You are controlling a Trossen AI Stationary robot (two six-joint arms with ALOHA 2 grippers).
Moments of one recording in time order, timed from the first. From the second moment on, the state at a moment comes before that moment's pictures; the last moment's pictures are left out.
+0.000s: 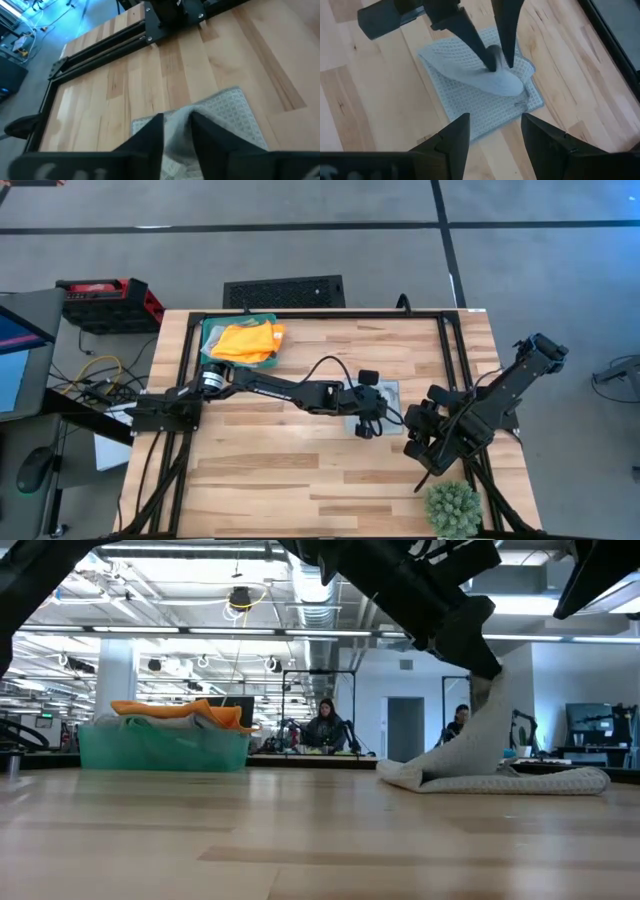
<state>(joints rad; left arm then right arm) -0.09 2.25 1.83 -0.16 -0.27 0.35 0.74 1.34 1.12 -1.31 0.63 1.06</state>
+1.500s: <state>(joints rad) -0.27 1.98 1.83 -0.84 -0.62 0.07 0.27 1.53 0.74 -0.53 0.37 0.58</state>
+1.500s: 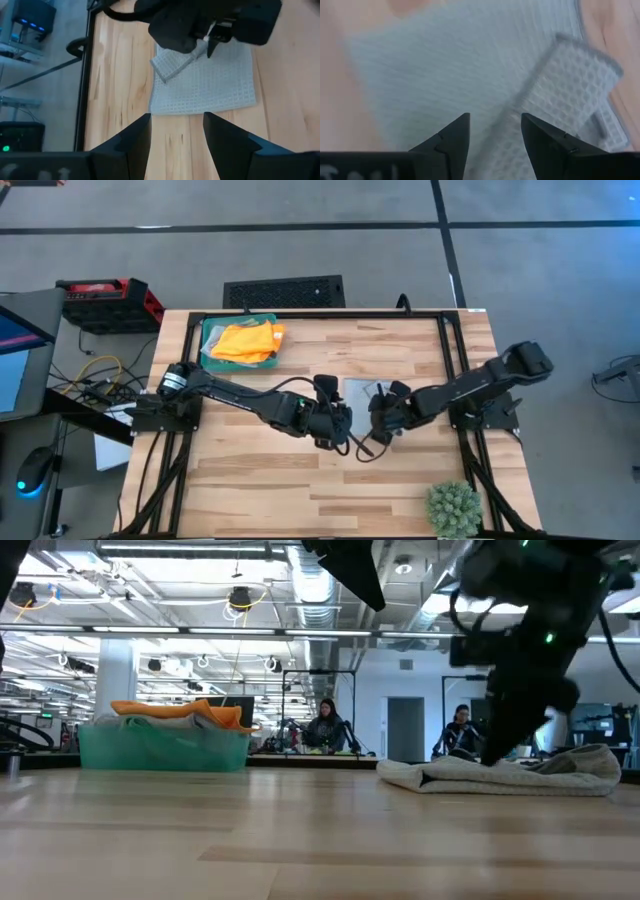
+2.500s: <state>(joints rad) -0.27 1.98 1.83 -0.91 -0.62 -0.01 0.19 1.57 0.74 -0.80 0.61 0.83</state>
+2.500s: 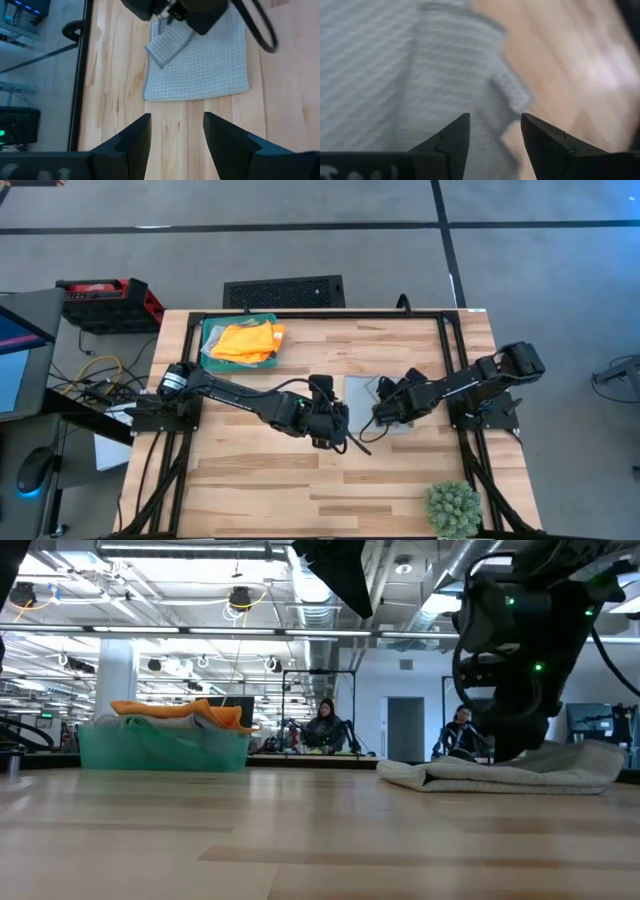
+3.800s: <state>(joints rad) -0.27 1.98 1.78 -0.92 -0.58 -0.09 0.21 1.58 0.74 -0.65 0.49 0.56</state>
